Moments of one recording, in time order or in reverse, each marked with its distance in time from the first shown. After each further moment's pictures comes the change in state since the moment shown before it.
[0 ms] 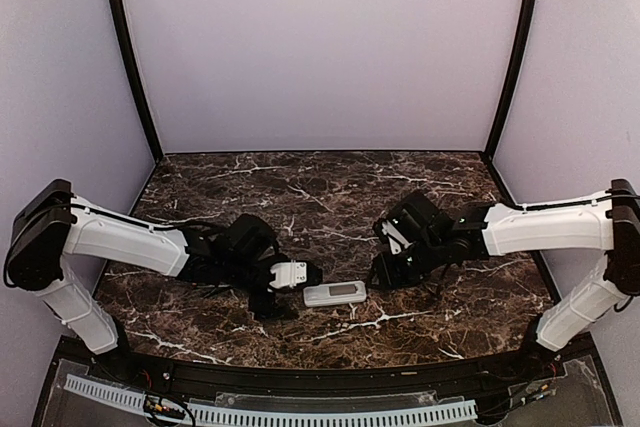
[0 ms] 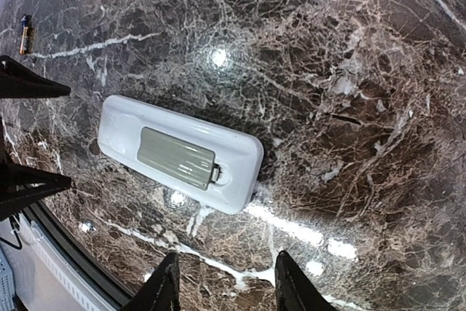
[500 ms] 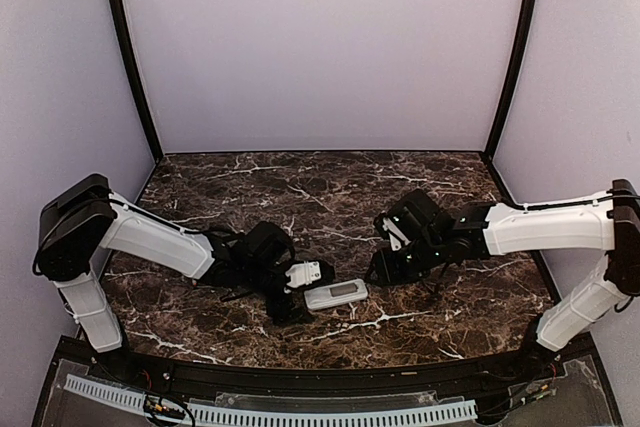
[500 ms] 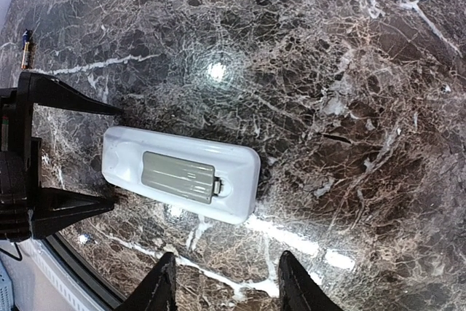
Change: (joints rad) left arm -0.004 0.174 0.053 0.118 0.046 -0.168; right arm -0.005 -0.009 0.001 0.027 0.036 0.002
